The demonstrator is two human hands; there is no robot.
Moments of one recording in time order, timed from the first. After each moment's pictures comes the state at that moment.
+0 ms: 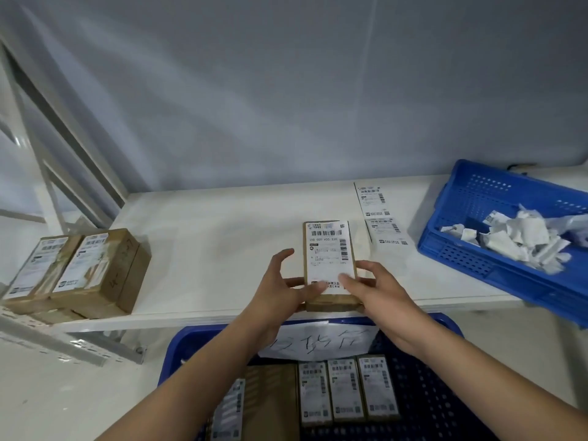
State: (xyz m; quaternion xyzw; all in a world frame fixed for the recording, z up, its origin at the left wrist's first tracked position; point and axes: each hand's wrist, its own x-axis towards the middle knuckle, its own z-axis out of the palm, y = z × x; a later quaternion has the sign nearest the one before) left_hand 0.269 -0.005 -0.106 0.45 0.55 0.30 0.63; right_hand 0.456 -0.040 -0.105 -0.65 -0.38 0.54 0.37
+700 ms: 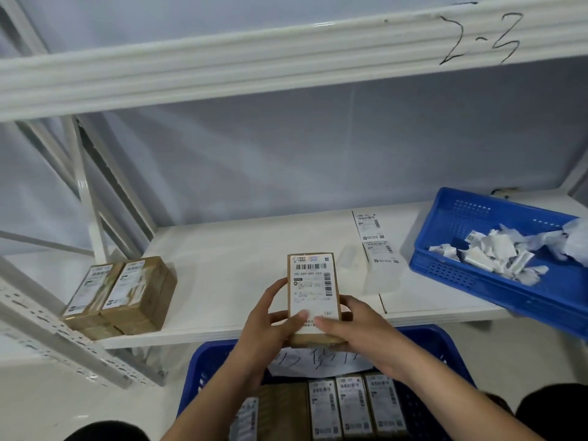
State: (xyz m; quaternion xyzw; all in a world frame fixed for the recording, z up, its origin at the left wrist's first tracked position) left_hand 0.239 -0.078 -0.063 0.49 0.55 0.34 0.58; right_hand 0.432 -0.093 -0.063 -0.58 -0.45 0.60 0.30
